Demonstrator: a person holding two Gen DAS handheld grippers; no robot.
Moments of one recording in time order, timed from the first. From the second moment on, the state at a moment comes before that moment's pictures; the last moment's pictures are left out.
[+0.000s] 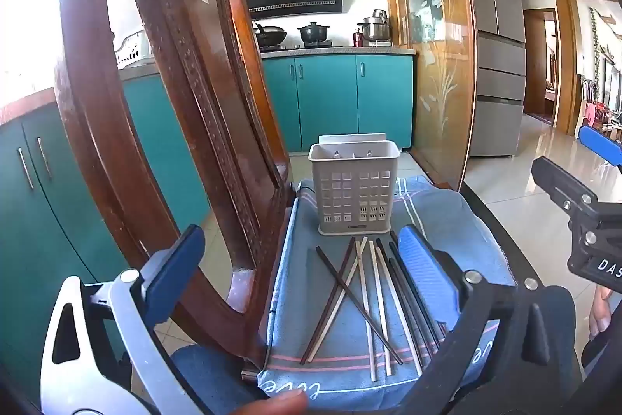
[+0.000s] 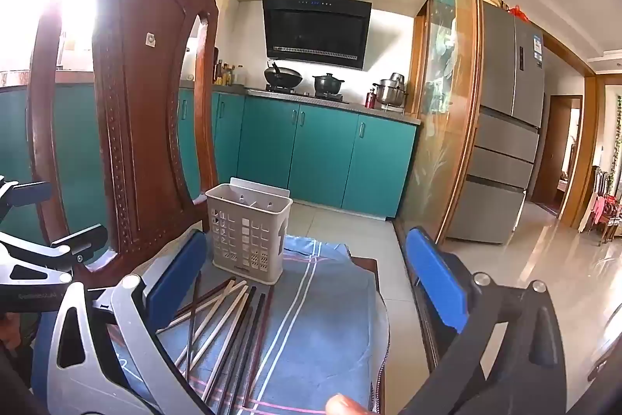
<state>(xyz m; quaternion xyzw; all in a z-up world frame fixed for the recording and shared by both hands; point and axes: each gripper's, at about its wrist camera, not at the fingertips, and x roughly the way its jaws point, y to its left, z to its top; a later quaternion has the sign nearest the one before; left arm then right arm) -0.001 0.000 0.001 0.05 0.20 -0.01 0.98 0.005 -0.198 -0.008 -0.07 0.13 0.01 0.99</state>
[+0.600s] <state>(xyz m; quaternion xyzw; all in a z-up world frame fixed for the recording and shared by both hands) -0.006 -0.006 0.015 0.05 0.19 -0.01 0.98 -0.005 -0.204 -0.004 -0.06 0.12 0.00 0.99</state>
